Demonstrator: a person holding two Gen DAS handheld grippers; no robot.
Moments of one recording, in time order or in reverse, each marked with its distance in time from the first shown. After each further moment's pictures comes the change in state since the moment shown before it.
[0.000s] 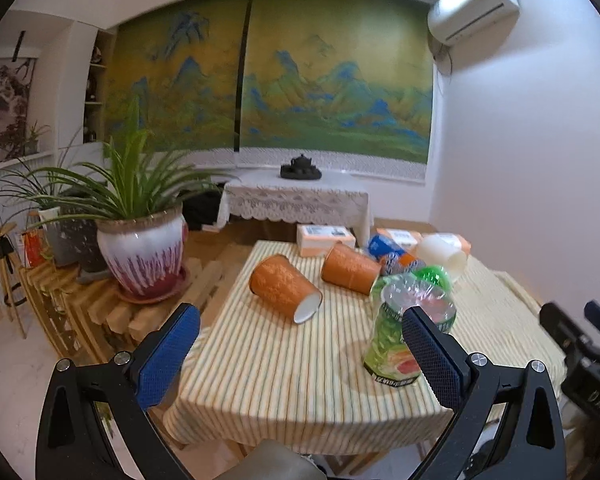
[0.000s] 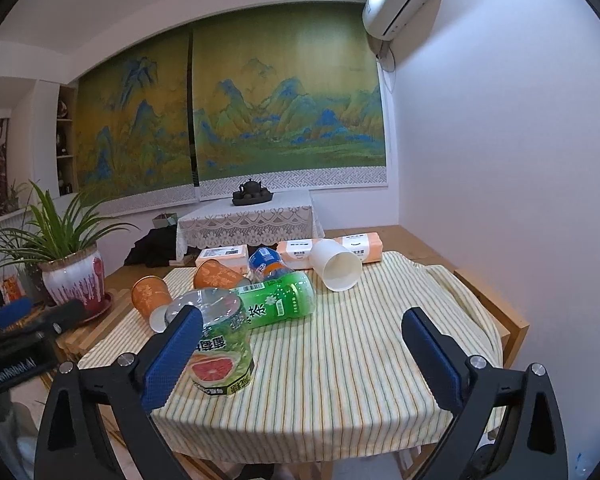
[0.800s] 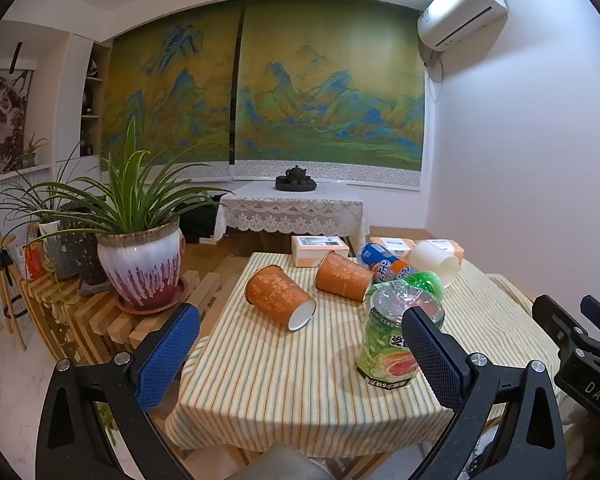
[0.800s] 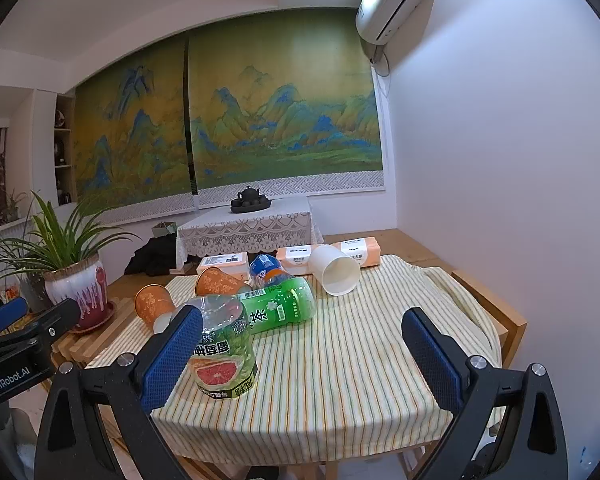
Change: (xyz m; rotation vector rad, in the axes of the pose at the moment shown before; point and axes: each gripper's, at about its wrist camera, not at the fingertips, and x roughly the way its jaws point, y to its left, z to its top) left arm -0.005 -0.013 0.000 0.030 -0.025 -0.008; right arm -0.010 0.000 0.002 0.020 -0.026 -0.004
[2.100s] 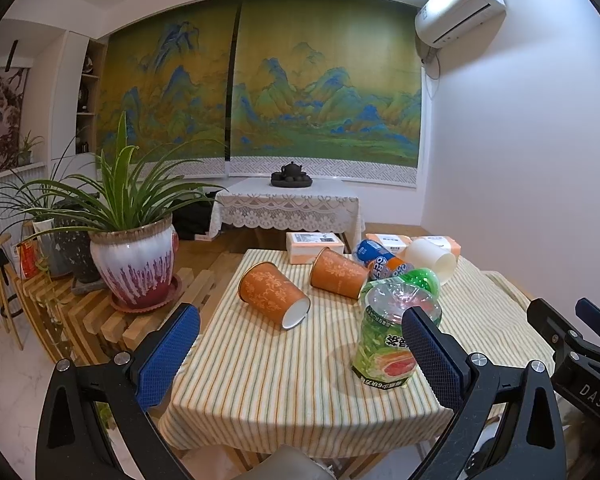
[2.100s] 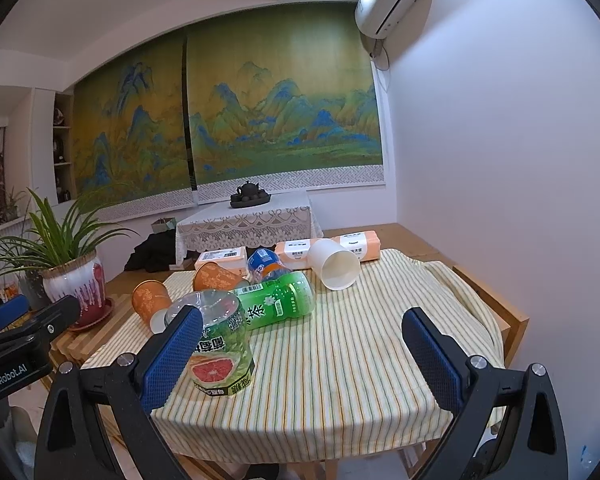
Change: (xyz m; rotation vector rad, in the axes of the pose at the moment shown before) left arm 0.008 -0.004 -0.001 0.001 0.014 -0.013; right arm 0.006 -0.003 -0.004 0.005 0.021 0.001
